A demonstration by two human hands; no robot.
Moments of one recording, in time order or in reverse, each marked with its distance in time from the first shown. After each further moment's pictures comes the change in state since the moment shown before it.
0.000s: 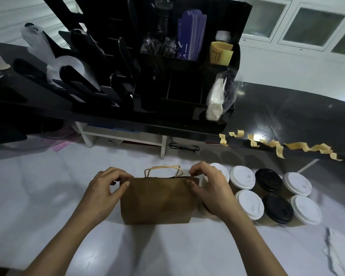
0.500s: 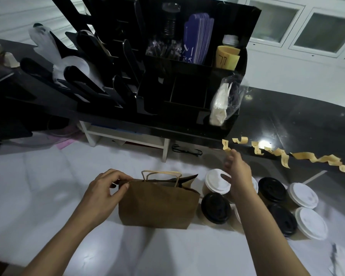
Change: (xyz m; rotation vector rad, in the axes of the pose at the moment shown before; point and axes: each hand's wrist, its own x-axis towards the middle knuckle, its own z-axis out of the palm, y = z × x) left_hand -0.001 0.006 0.004 -0.018 0.017 -0.037; right_hand 0.063 0.032 -0.034 0.766 0.429 0.809
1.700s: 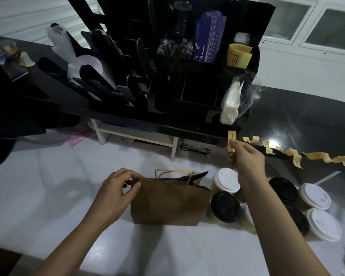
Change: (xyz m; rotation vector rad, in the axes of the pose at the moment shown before) left_hand -0.006 0.003 0.000 -0.007 0.011 0.014; right_hand -0.024 -0.028 0.015 0.019 -0.061 -0.182
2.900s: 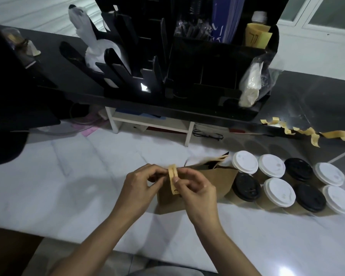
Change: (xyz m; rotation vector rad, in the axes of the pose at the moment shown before) left_hand -0.025 -0.006 -0.013 -0.157 -0.015 0.108; right_hand -0.182 0.088 0.090 0.058 -0.344 -0.036
